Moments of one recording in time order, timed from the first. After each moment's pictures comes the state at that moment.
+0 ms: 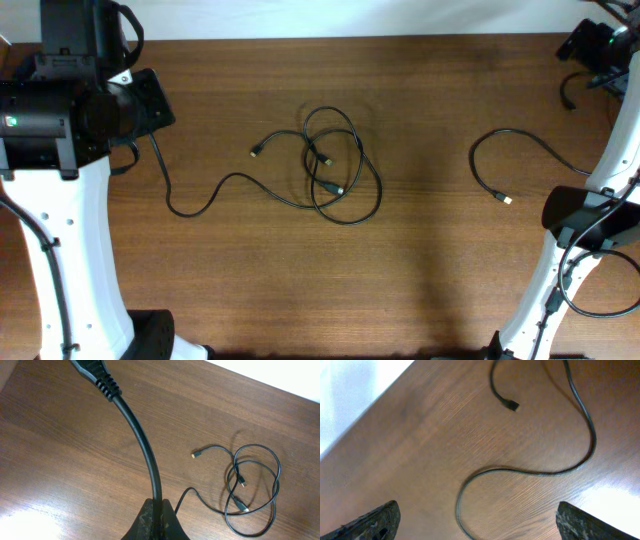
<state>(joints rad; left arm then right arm) -0.03 1.68 2.36 -1.66 -0.17 -0.34 -0.34 2.42 2.90 -1.59 0.01 0.42</state>
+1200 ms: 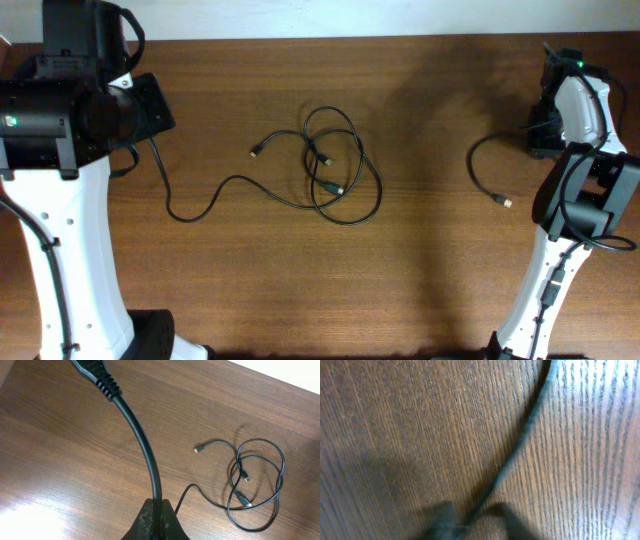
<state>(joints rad) -0.03 1.68 2.36 -1.69 -0.17 -0.34 -0.29 2.50 2.14 -1.19 0.24 1.50</state>
